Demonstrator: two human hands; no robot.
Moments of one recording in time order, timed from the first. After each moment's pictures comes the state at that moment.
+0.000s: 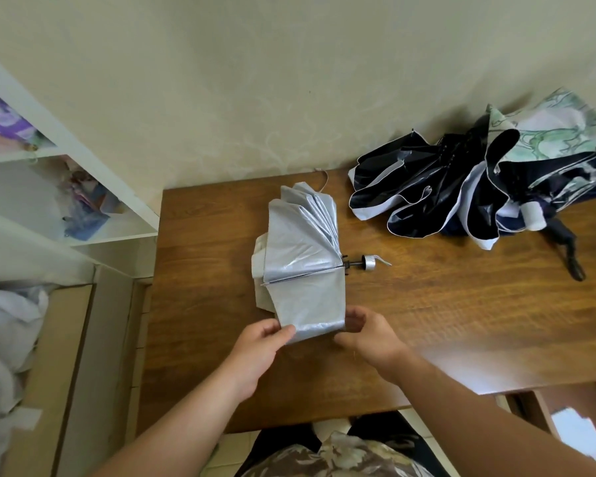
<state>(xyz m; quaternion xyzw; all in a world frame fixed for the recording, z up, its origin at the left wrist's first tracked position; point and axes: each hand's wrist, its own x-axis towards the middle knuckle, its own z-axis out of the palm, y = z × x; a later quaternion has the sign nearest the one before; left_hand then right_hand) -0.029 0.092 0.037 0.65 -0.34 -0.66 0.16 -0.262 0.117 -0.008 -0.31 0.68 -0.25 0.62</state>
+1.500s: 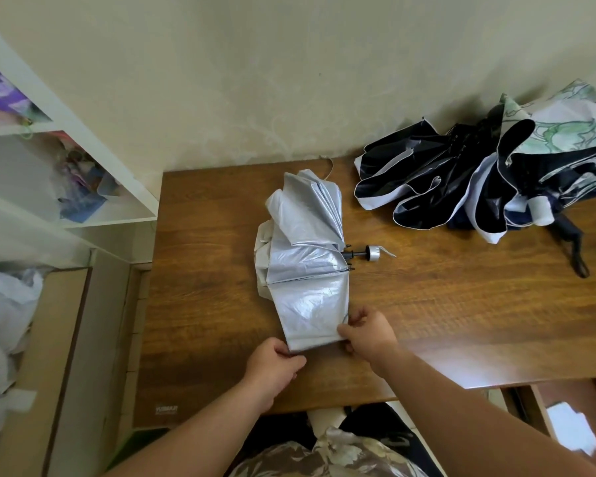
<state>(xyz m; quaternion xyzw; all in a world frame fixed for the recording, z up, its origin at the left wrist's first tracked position) -0.039 0.134 -0.015 0.74 -0.35 -0.58 0.03 -0.247 0.121 -0.028 -0.27 0.79 -0.17 0.52</state>
